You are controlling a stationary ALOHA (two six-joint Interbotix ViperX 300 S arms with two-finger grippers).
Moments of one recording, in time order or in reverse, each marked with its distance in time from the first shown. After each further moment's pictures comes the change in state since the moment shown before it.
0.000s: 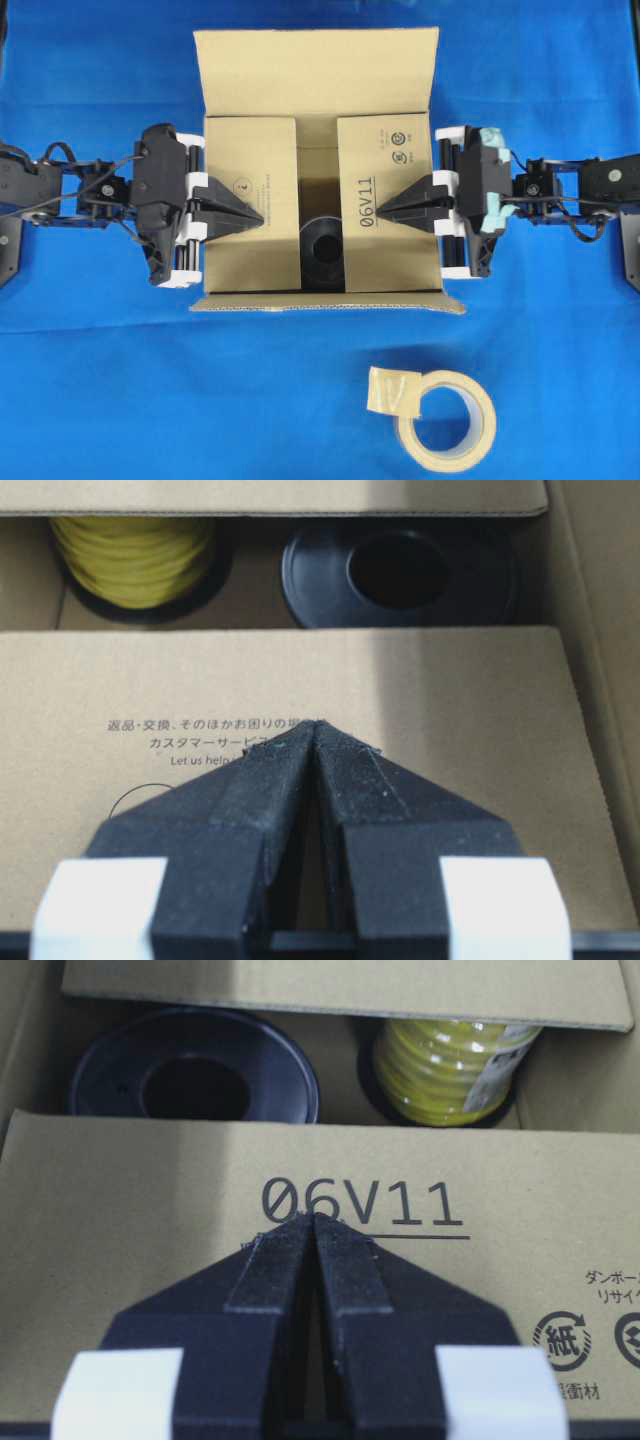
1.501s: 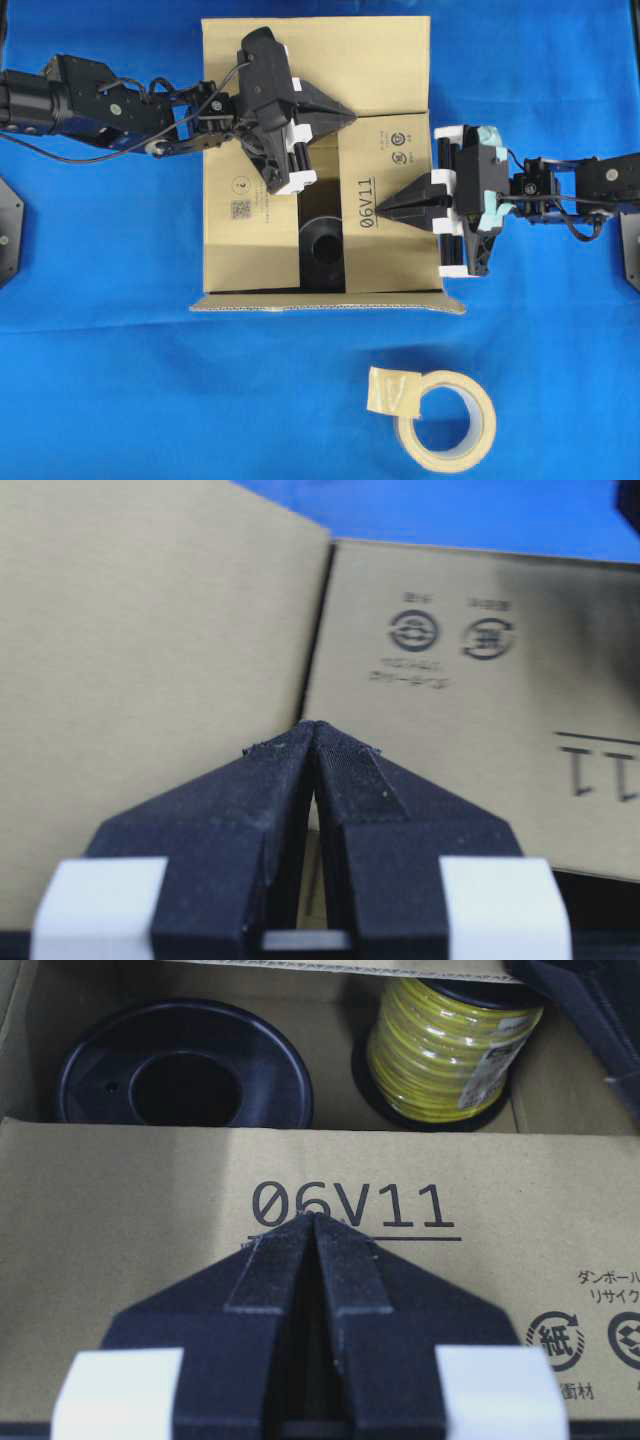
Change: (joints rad) left arm 0.239 0.318 -0.351 0.002 -0.086 0.078; right arm 0.000 0.003 0.000 0.000 -0.006 0.002
